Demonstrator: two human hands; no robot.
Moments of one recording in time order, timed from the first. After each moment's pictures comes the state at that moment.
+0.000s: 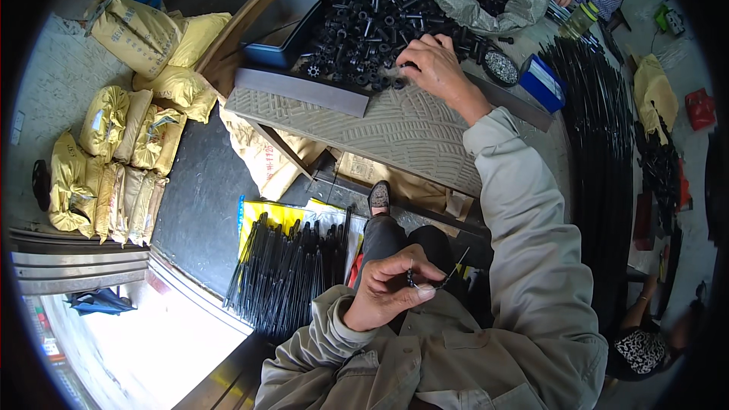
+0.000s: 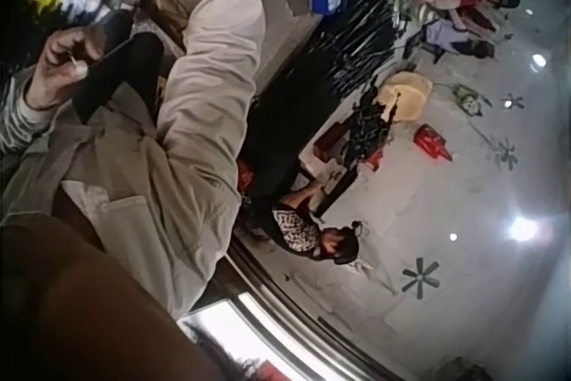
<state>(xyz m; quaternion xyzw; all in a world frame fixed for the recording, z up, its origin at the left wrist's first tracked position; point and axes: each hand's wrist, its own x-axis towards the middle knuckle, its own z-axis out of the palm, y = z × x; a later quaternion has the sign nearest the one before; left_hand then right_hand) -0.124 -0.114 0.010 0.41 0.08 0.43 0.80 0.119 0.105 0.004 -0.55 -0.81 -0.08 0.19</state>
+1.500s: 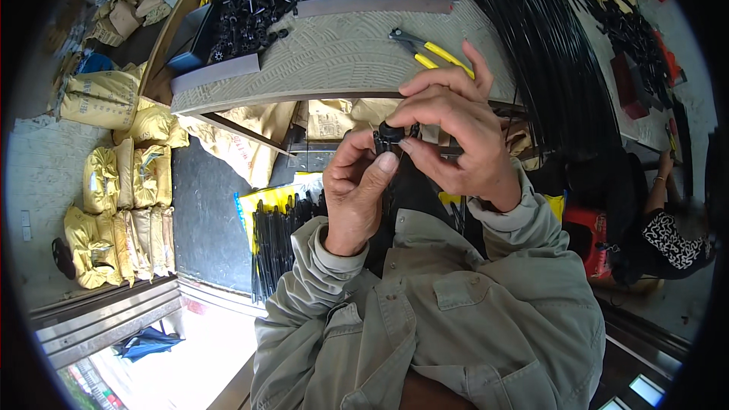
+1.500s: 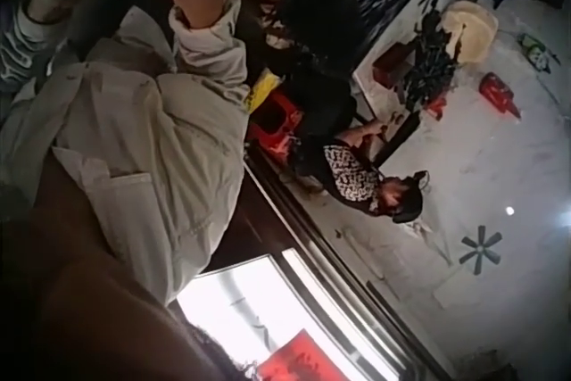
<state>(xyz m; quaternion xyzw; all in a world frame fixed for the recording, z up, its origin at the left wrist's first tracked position) -0.049 -0.178 0.030 0.37 0.10 0.44 0.81 0.100 -0.218 0.090 -0.51 -0.72 -0.06 0.46</state>
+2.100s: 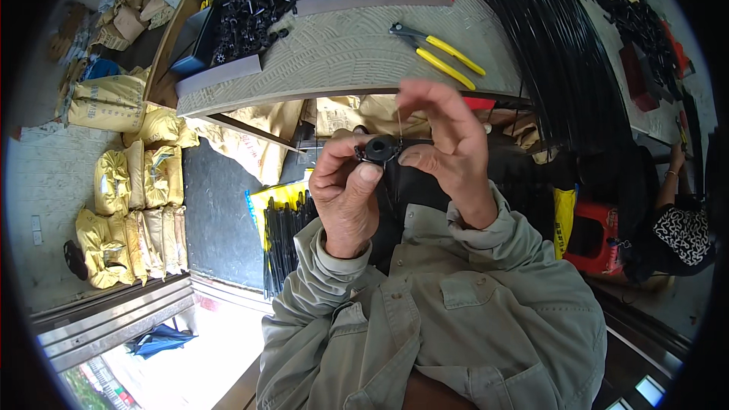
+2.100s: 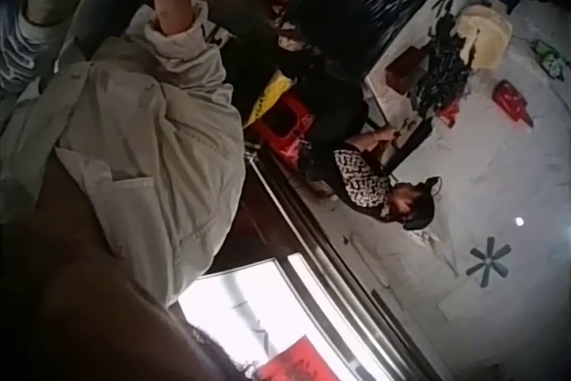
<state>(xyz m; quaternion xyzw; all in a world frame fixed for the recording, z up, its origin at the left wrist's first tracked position) -0.052 -0.180 0.031 0.39 0.12 0.52 0.76 0.082 -0.220 0.037 -0.39 -0.51 0.29 0.71</state>
